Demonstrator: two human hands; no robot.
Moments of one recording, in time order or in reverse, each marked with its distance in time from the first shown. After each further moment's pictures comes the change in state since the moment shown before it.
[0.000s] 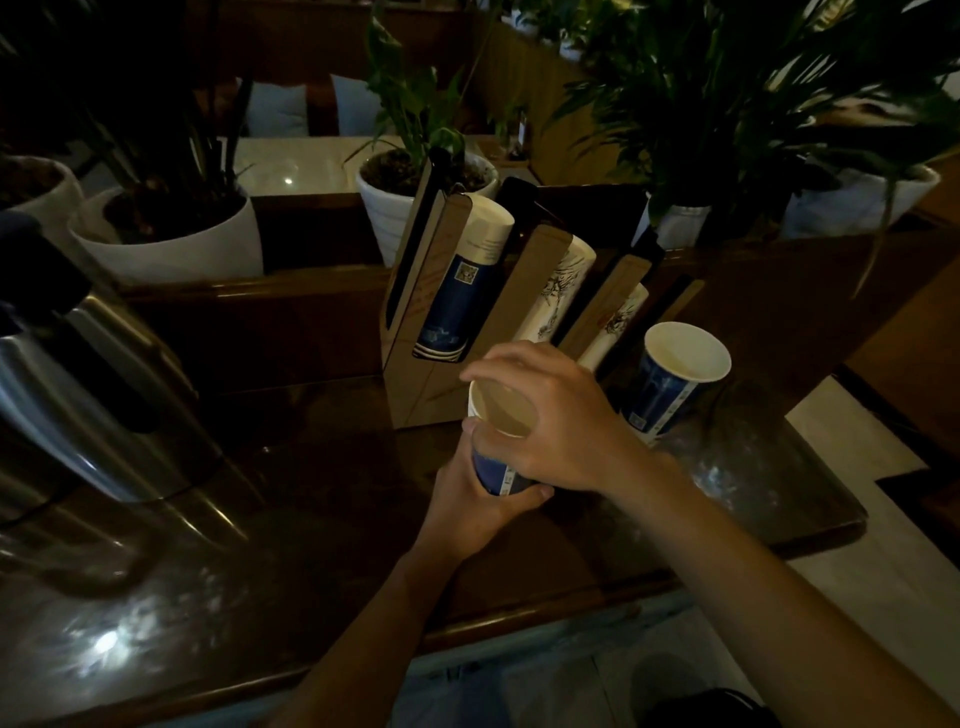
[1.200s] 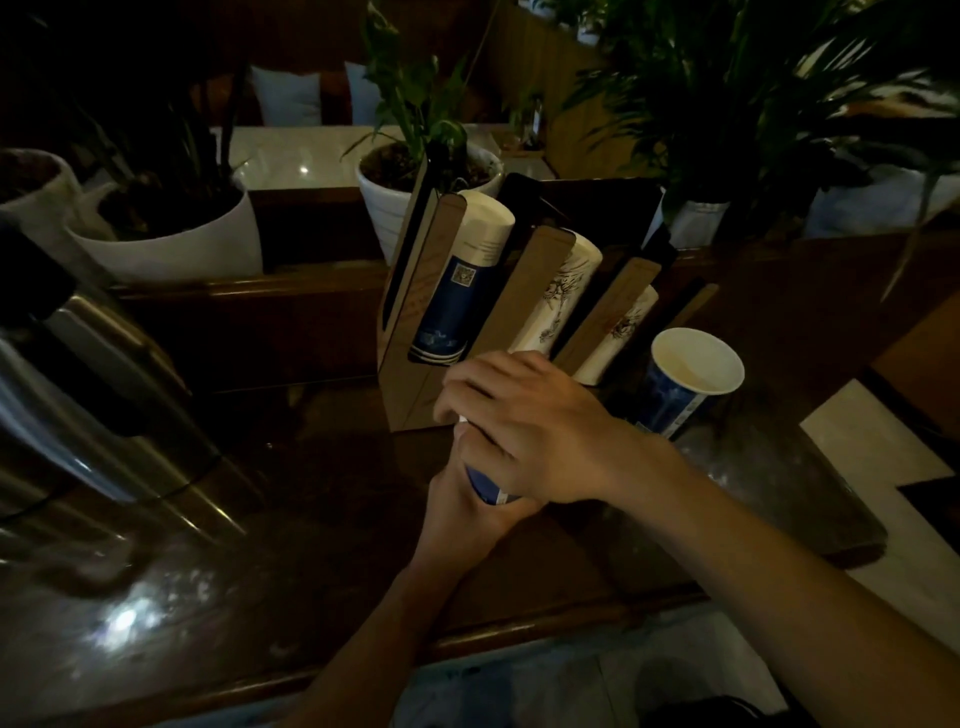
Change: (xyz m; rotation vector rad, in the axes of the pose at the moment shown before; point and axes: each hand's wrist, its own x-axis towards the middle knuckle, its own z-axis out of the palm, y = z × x) left_hand 0.001 0.003 0.004 0.086 0.093 0.108; right_hand 0.022 0.000 -0.004 -0.343 -0.298 -0.282
